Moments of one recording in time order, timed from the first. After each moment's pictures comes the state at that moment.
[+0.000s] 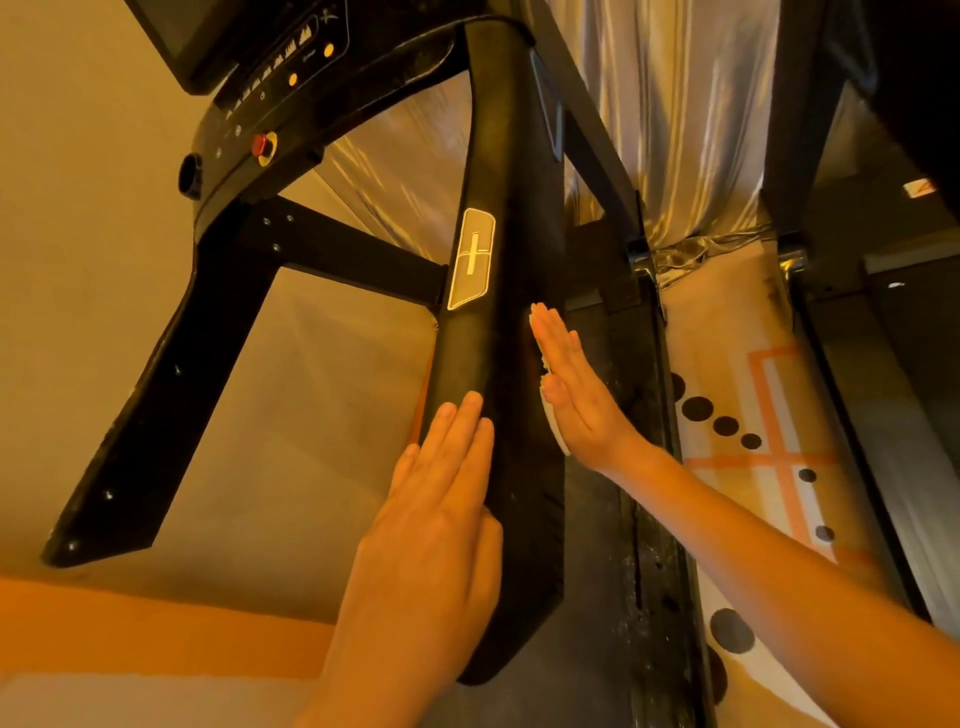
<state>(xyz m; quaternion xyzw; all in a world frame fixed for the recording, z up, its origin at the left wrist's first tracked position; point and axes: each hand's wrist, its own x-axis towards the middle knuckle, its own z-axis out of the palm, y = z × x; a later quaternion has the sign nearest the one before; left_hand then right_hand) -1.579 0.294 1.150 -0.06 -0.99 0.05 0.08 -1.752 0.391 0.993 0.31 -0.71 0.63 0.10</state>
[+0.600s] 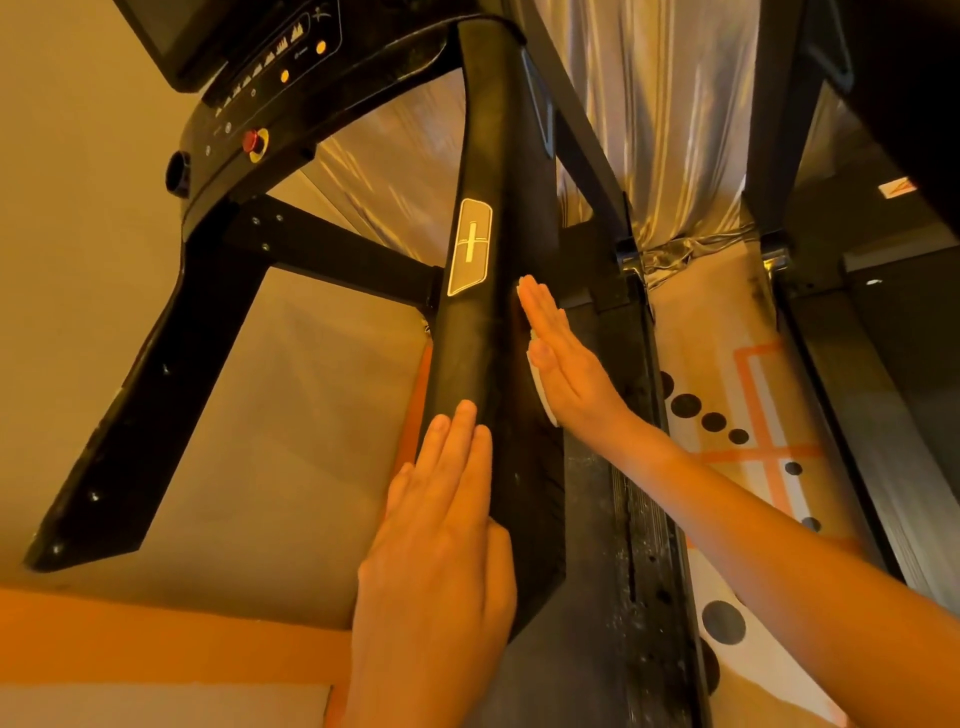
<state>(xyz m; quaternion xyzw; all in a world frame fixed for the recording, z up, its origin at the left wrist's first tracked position) -1.561 0.299 1.134 -0.04 -0.98 0.09 0.16 -1.746 0.391 1.019 0.28 -0.67 0.68 0.09</state>
